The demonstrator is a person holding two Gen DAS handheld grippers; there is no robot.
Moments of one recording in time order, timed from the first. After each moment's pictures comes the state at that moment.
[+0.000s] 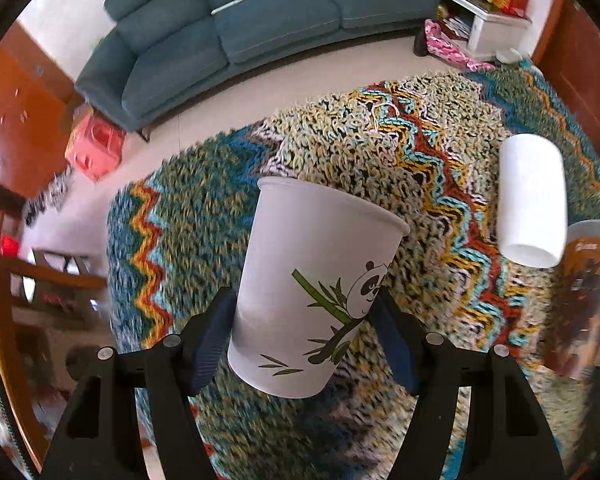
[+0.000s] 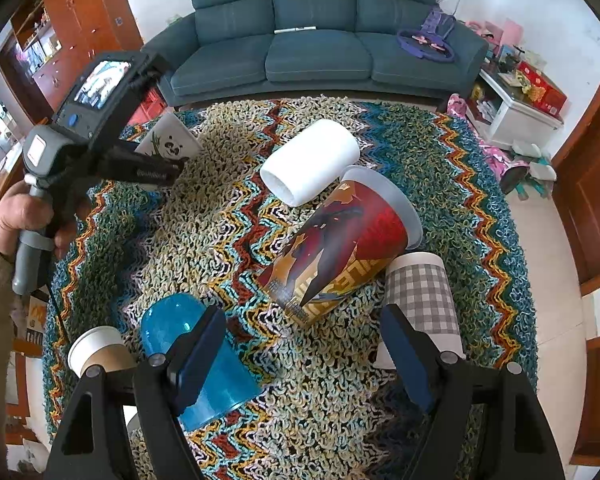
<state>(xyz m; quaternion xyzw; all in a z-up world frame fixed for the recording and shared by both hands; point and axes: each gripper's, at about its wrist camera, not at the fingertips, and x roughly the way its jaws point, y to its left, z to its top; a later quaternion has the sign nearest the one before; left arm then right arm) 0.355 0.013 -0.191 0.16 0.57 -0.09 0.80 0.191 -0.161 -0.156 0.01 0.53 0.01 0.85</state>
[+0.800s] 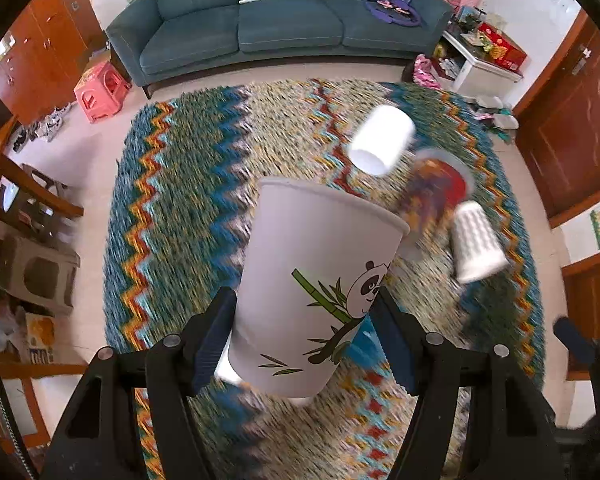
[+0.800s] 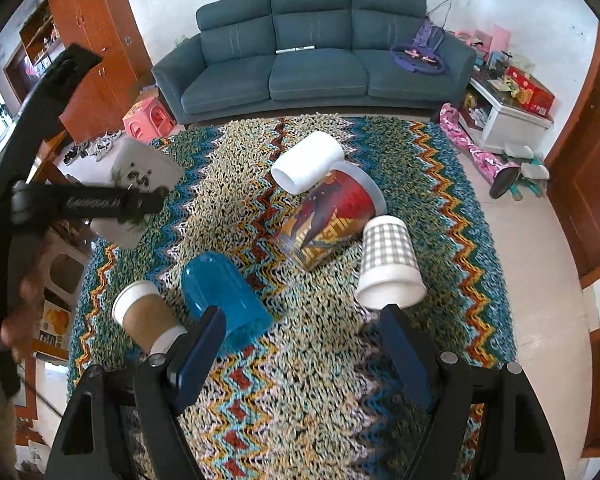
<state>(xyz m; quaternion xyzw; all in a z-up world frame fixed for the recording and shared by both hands) 0.173 -0.010 -0.100 0.03 0.58 -0.09 0.81 0.104 -0.176 -0.104 0.03 0.50 0.02 0.86</state>
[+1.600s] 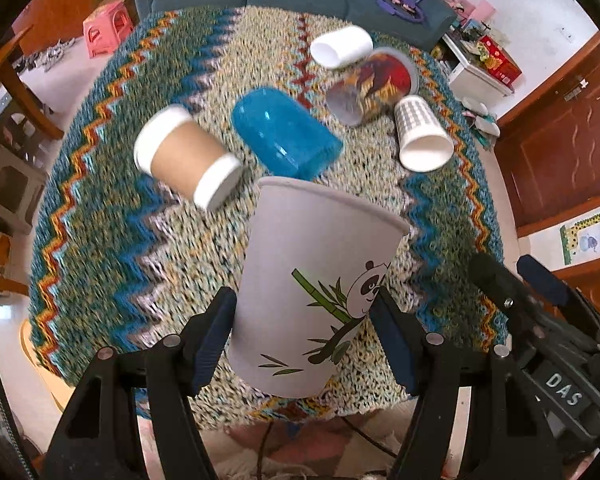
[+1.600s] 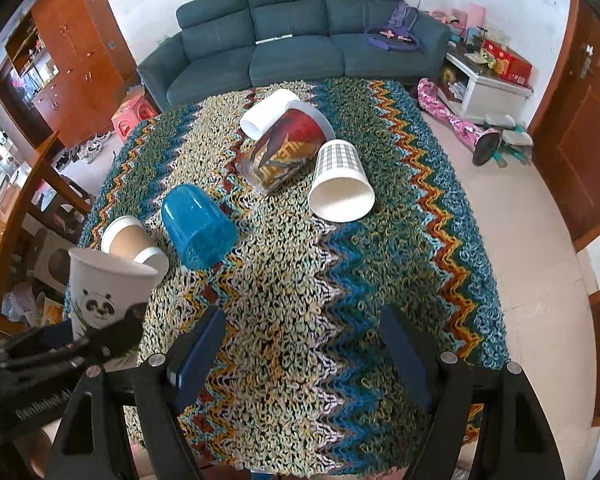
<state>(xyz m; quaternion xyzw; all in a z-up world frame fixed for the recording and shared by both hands) 0.022 -0.034 -0.149 -0.07 0.61 -0.09 0.79 0.018 -0.213 -0.129 0.06 0.52 0.00 0.85</state>
